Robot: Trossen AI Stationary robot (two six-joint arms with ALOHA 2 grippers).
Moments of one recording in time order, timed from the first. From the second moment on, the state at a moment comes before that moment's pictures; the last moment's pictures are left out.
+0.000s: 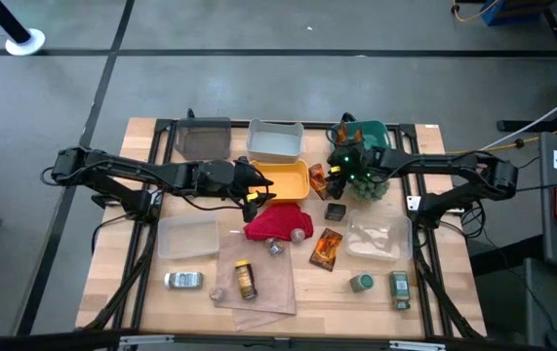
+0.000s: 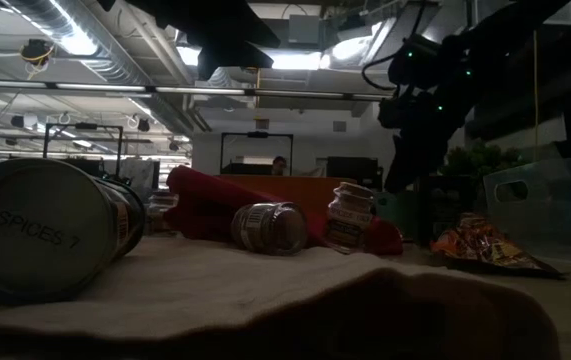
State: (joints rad) left arm -0.02 1.30 0.90 0.01 -0.20 -0.24; right arm -0.38 1.37 0.74 -0.29 -0.04 0.15
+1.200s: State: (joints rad) left arm -0.02 1.30 0.90 0.01 -0.20 -0.25; right arm -0.33 1.58 0.74 -0.22 0.00 0.16
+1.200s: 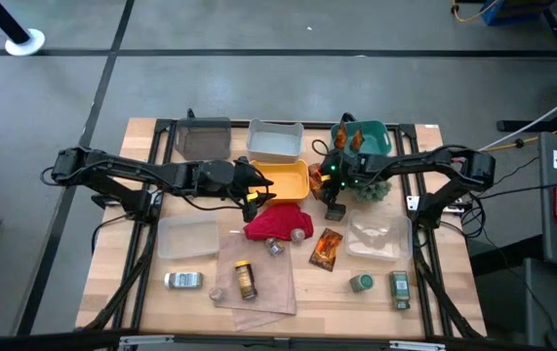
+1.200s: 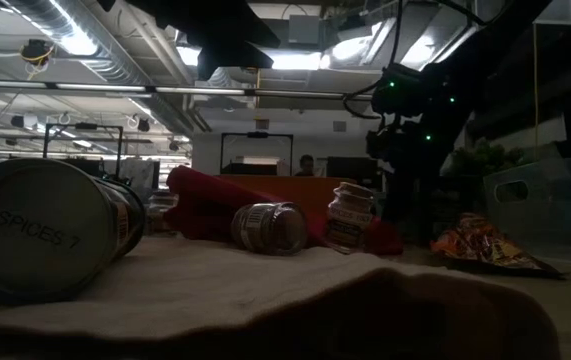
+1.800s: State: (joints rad) left arm -0.02 1.30 0.90 0.01 -0.20 -0.25; right arm -0.33 1.57 0.87 -0.38 0.06 0.15
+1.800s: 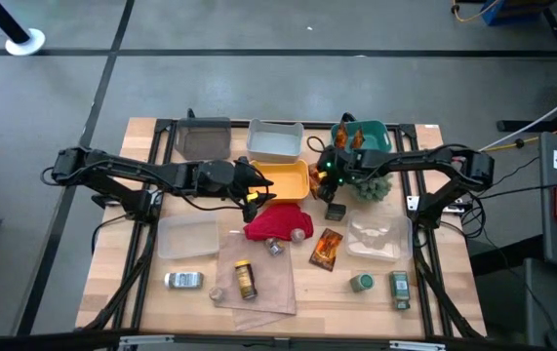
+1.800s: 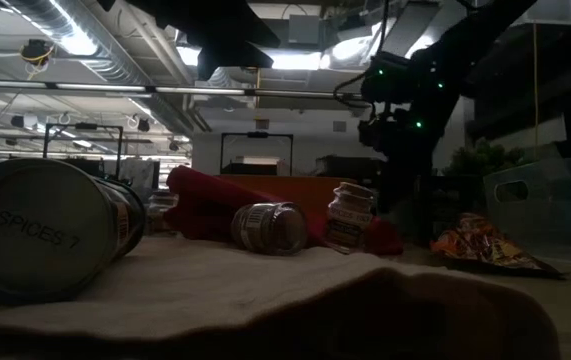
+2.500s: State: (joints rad) left arm -0.02 1.30 0.90 0.01 -0.20 -0.25; right arm -0.33 1.73 0.88 -0.33 0.11 0.15
